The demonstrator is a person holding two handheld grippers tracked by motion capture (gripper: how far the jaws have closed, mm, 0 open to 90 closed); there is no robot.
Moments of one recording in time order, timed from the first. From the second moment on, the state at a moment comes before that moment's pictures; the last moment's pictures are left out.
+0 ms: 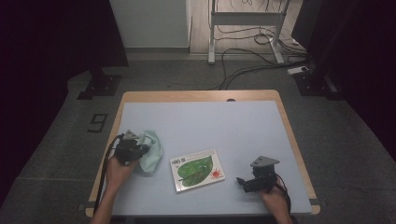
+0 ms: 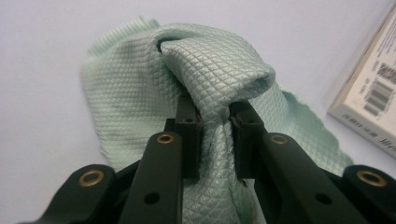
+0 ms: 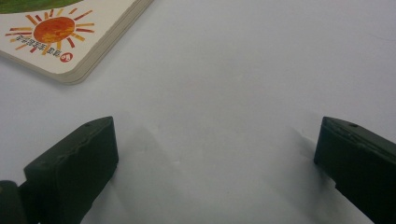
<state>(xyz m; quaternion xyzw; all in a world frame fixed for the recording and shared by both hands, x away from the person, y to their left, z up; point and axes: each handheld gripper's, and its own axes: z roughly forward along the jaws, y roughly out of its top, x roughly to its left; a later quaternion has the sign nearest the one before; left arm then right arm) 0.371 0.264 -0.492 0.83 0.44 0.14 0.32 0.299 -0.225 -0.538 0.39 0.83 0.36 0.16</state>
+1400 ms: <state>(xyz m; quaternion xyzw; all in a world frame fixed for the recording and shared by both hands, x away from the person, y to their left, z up) 0.328 0.203 -0.485 0.86 0.34 0.09 0.36 0.298 -0.224 -0.537 0.39 0.83 0.36 0.17</state>
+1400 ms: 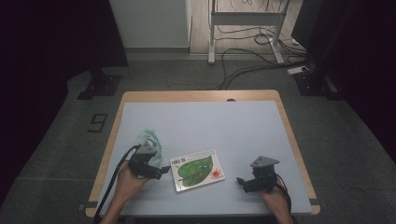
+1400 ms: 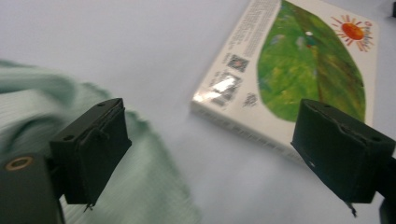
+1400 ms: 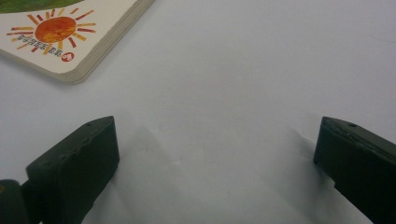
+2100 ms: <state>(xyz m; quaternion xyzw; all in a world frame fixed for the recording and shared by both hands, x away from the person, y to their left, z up) 0.319 0.172 -0.512 0.90 0.30 0.02 0.32 0.294 -0.174 -0.530 0.30 0.87 0.38 0.14</state>
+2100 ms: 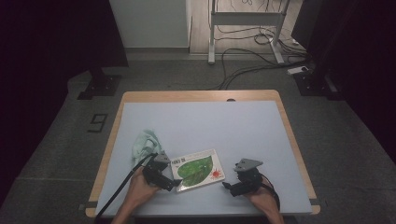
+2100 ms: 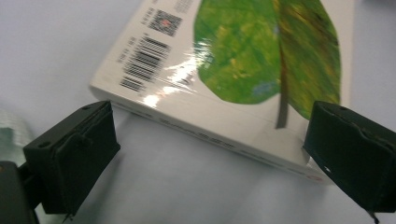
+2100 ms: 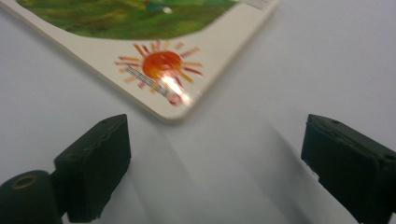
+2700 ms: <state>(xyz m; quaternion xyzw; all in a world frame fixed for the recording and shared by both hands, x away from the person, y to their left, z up) 0.311 0.183 -0.516 0.90 0.31 0.05 0.31 0.298 -0.147 -0.533 0.27 0.87 0.40 0.10</state>
